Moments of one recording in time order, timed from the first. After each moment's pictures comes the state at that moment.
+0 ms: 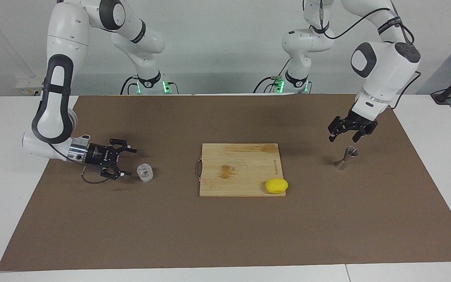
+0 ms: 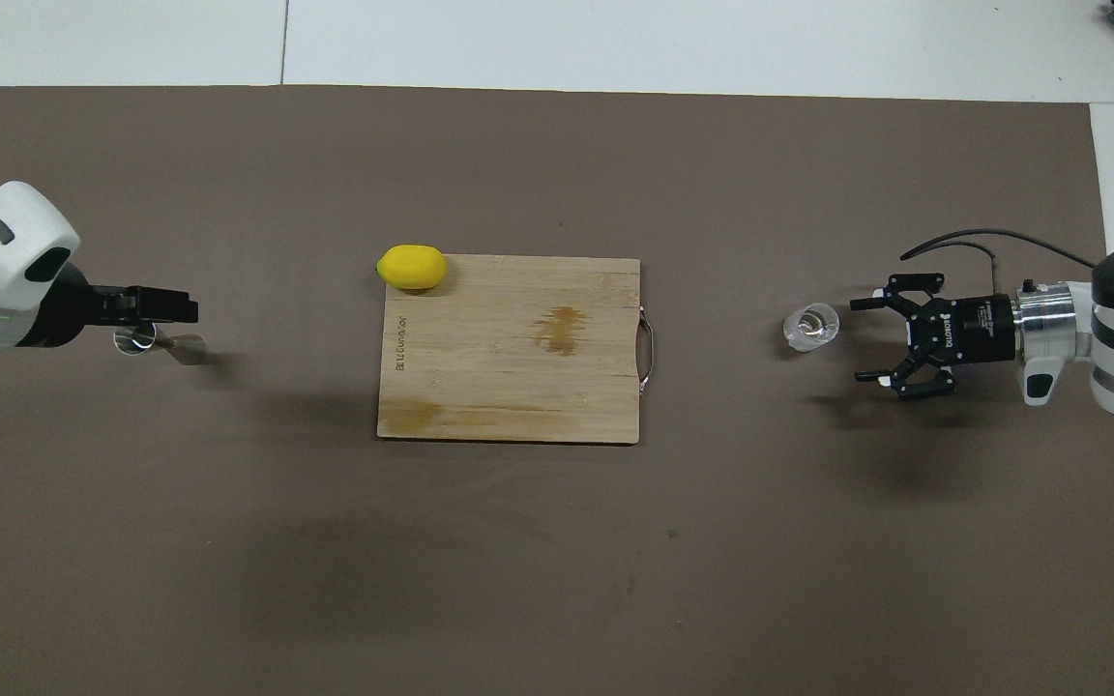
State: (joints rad) left arm 0.05 -0.03 -0.05 -2.00 -0.23 2.09 0.18; right arm -0.23 0.46 -0.09 -1.89 1.03 1.71 0.94
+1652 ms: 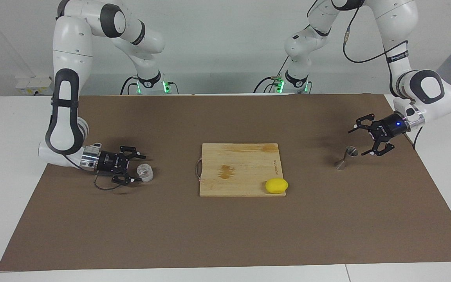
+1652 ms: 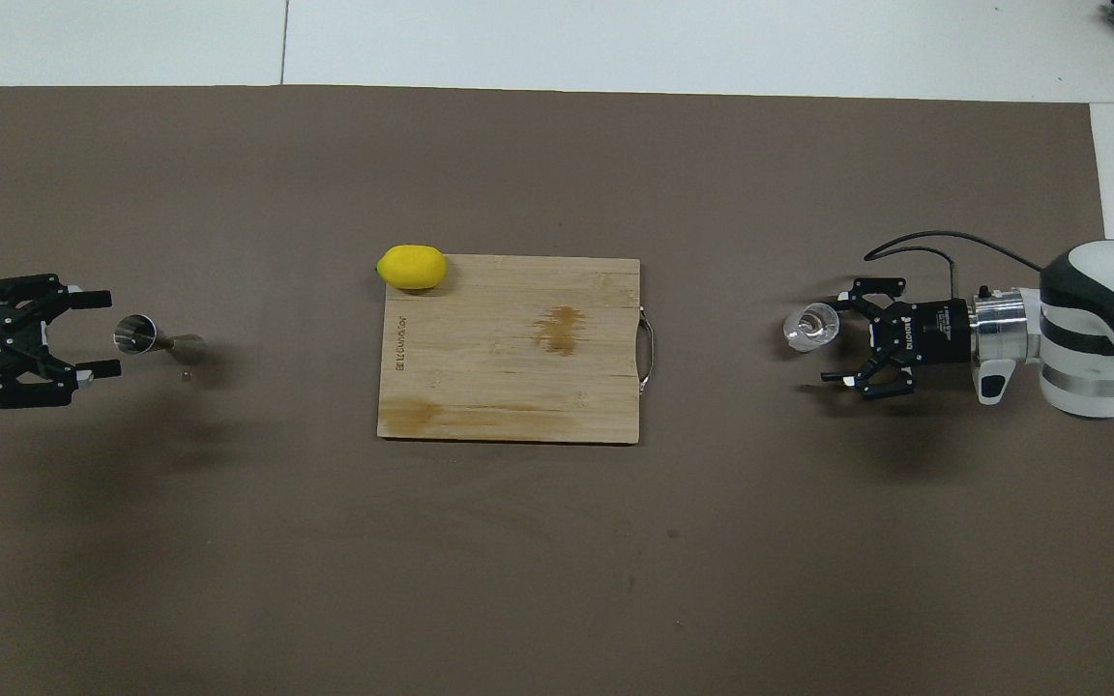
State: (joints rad) left arm 0.47 0.25 -0.04 -1.96 -1.01 1.69 1.93; right arm -0.23 0.54 -0.04 -1.89 1.08 1.75 0.86
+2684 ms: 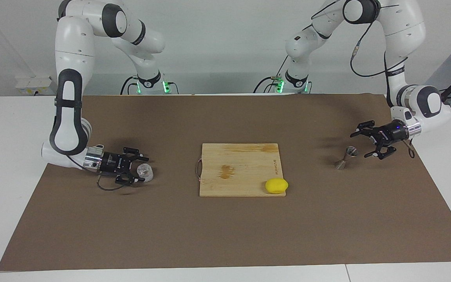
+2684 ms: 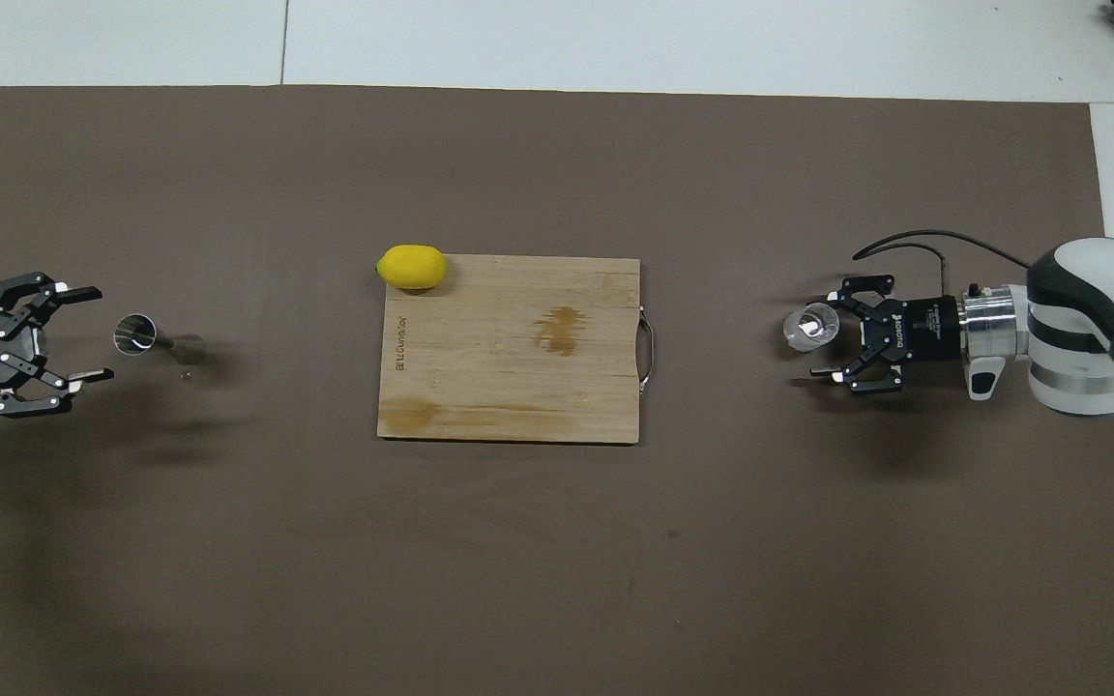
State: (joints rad) left arm 0.58 0.41 -0.05 -1.90 -1.18 1.48 2.34; right arm -0.22 0.54 -0.03 -1.89 1.08 1.78 0.81
